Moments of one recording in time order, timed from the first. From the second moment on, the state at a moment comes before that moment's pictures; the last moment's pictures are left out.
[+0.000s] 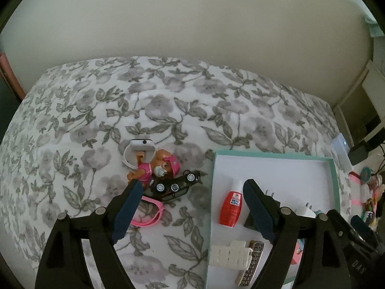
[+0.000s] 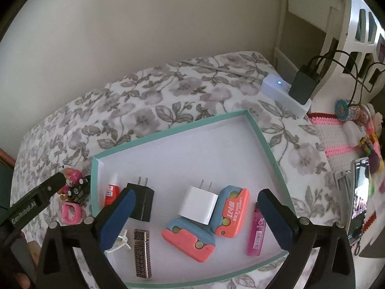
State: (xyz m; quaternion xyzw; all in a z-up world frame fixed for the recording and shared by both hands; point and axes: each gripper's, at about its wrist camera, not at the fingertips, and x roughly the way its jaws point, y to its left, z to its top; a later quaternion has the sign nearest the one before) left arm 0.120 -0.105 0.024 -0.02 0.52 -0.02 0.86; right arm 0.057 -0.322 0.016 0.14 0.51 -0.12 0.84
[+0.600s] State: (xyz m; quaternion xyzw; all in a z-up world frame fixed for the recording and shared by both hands) left arm 0.114 -0.101 0.030 -0.02 0.51 -0.01 0.86; right arm 0.057 -0.317 0.019 0.14 0.51 -0.11 0.84
